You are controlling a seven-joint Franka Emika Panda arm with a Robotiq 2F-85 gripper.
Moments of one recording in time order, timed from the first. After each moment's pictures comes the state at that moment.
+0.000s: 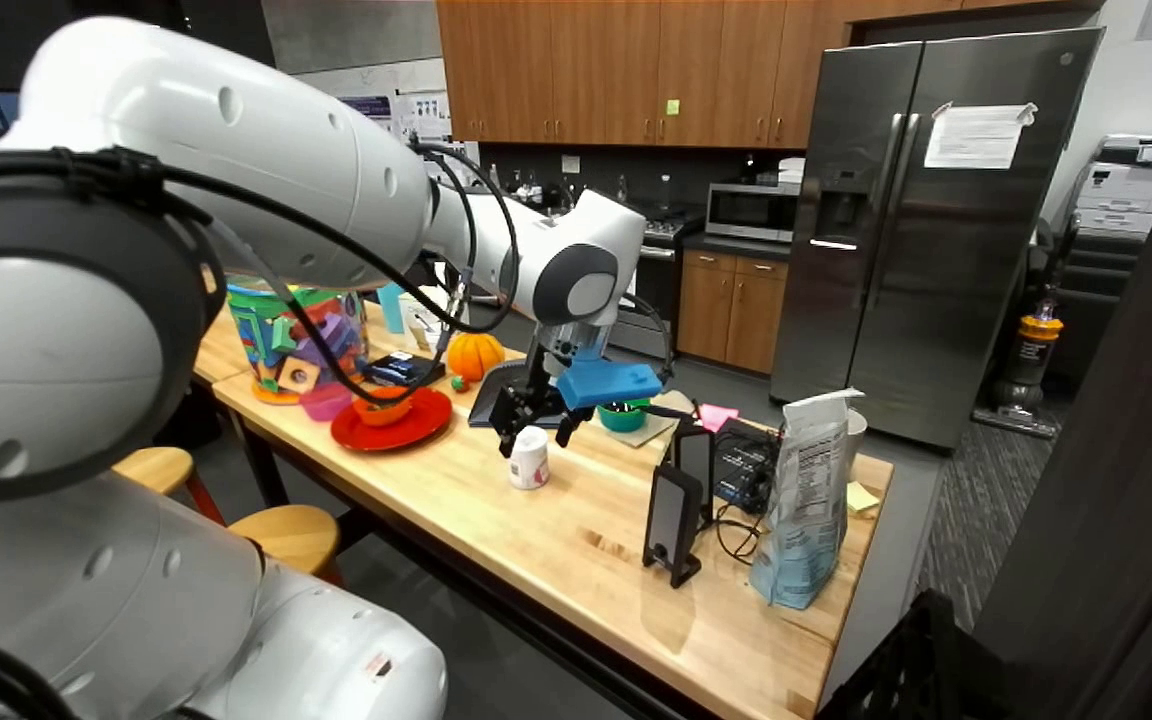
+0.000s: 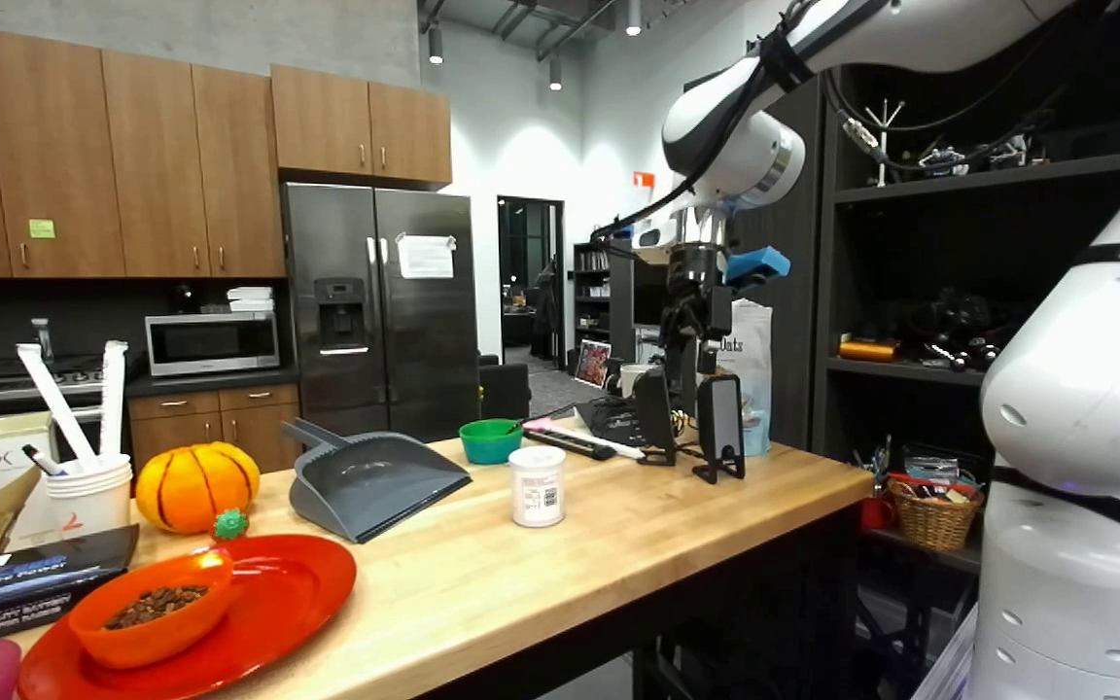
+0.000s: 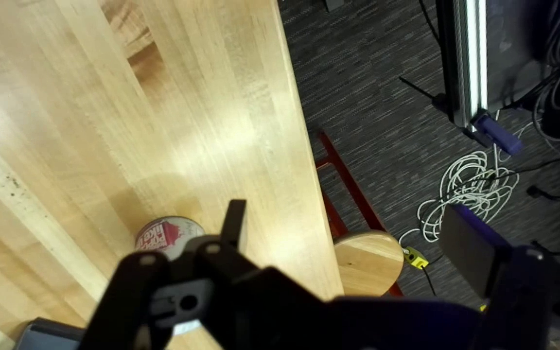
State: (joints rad) arm 0.04 -0.48 -0.18 -2.47 0.21 1.83 -1.30
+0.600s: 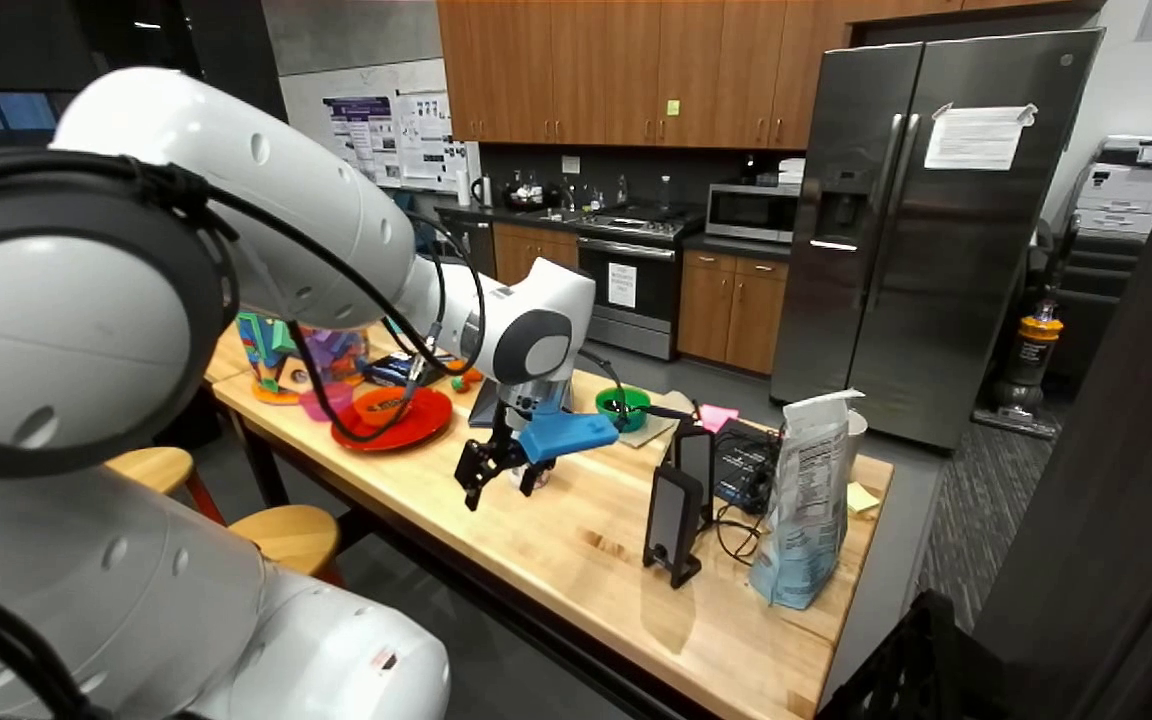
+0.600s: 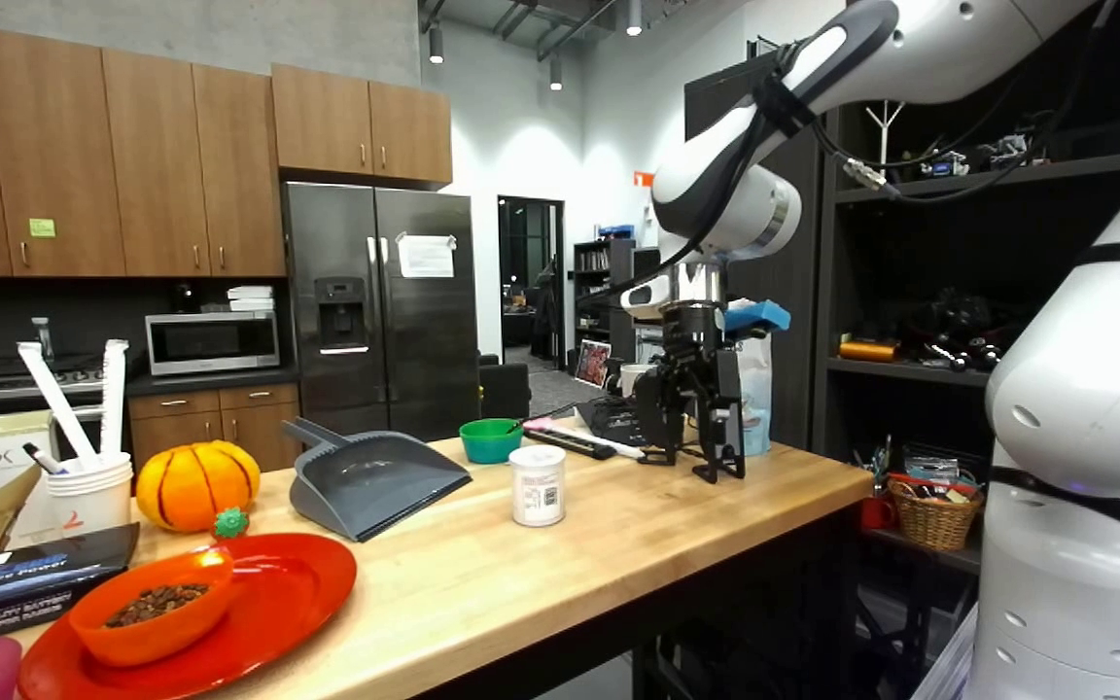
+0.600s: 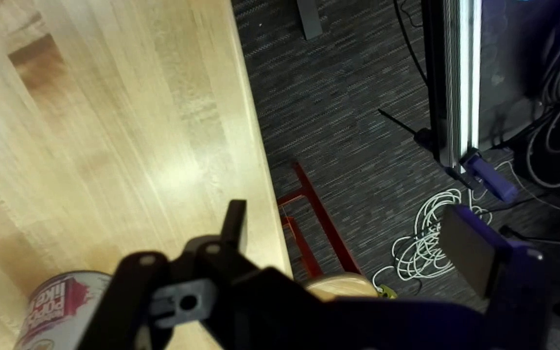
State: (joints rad) arm 0.09 -0.48 -0.11 -2.65 0.22 1.96 -1.30
